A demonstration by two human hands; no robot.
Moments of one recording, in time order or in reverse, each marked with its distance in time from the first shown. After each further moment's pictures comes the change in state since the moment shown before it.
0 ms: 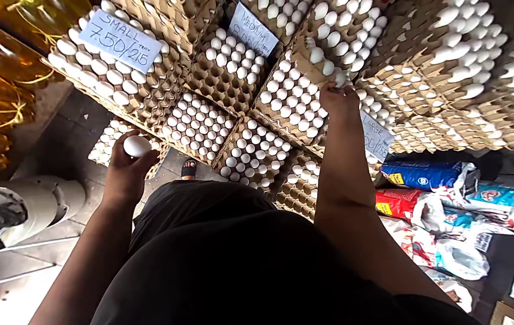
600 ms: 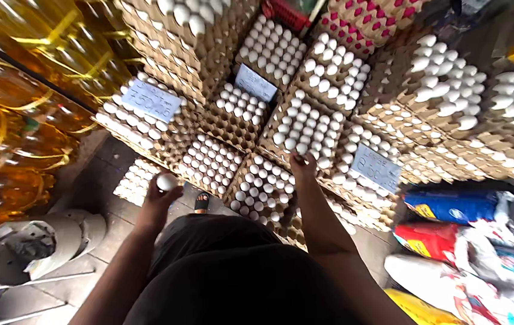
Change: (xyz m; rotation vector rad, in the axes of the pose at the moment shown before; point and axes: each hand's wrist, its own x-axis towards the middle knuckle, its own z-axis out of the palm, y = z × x) left_hand 0.008 0.011 0.016 0.088 -0.012 -0.032; right_hand -0.002 0.036 -0.121 -0.263 0.030 0.123
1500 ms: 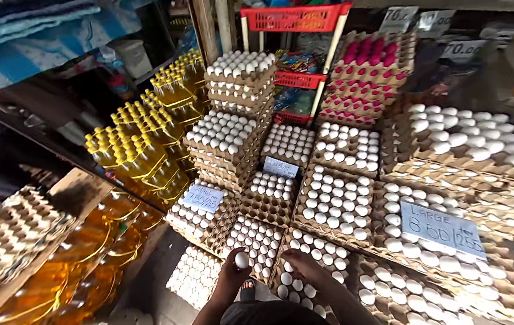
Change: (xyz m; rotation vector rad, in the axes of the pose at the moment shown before) left_hand 0.025 0.009 0.044 0.192 -0.335 0.163; right_hand -0.120 0.070 -0.003 -1.593 -0.654 0.245
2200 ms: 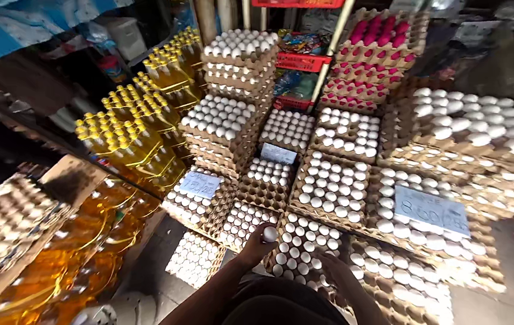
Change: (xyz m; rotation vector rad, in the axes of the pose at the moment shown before) left_hand 0.042 0.007 0.075 0.052 -0.315 -0.044; right_hand -0.071 0.096 -0.046 0.248 0.387 0.090
